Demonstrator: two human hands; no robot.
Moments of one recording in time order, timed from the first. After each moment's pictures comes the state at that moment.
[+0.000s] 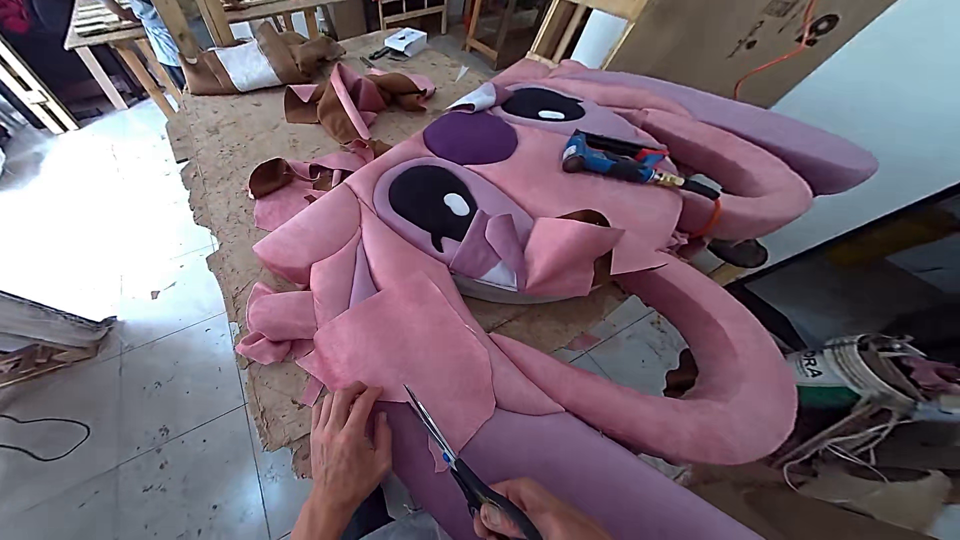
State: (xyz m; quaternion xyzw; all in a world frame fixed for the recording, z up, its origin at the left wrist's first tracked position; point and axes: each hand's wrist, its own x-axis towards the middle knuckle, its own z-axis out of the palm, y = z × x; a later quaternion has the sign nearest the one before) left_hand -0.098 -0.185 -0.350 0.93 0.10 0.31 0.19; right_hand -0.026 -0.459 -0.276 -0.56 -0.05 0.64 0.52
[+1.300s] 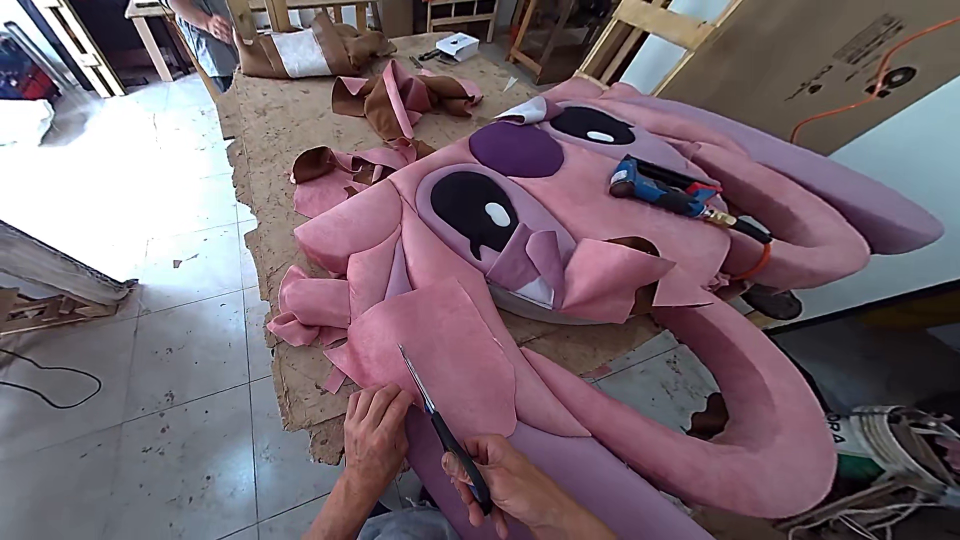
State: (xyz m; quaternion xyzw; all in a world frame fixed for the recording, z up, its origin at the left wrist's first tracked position) left_hand -0.091 -0.188 -0.384 0.88 0.09 0.41 0.20; right_hand -0.004 -0.379 -0.277 -0.63 -0.07 0.60 0.50
